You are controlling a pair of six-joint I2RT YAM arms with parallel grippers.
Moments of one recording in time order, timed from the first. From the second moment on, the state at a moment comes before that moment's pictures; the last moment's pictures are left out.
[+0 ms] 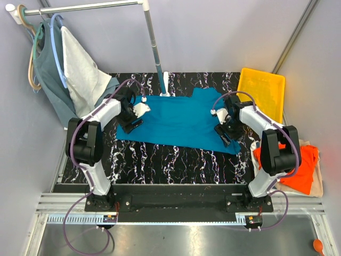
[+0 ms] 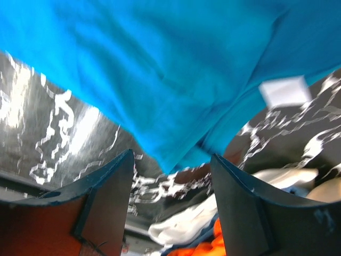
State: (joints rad) left arm -0.19 1.82 1.32 -0.84 0.05 0.81; right arm 0.20 1.69 1.15 -0.93 -0.07 -0.42
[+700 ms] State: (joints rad) left arm -0.20 1.94 1.33 -0.70 -0.01 0.78; right arm 0.27 1.85 1.20 -0.71 0.02 -0.44
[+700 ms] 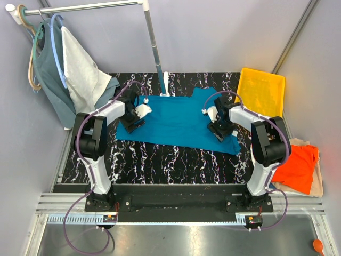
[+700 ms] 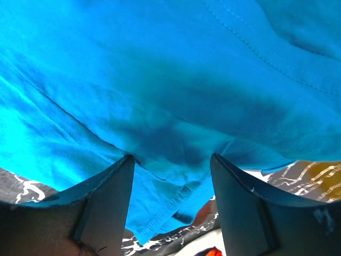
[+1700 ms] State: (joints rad) left arm -0.37 1.61 0.88 -0.58 -0.26 0.73; right arm 0.47 1.61 0.92 -0.82 0.11 -0.51
